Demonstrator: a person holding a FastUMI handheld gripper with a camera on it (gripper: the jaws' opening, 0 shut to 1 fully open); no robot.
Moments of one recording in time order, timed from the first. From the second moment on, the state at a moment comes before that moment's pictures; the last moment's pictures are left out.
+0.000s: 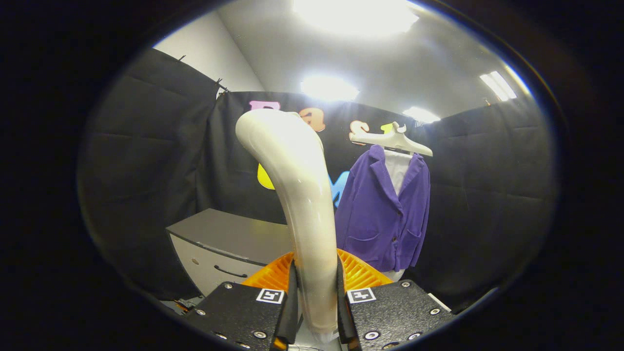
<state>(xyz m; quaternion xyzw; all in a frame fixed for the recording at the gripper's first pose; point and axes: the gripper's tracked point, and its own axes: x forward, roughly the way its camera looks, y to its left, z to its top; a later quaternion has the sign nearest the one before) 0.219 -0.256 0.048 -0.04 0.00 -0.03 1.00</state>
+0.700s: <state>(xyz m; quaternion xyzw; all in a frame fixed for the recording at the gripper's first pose) 0.222 -0.252 0.033 -0.03 0.03 -0.03 1.00</state>
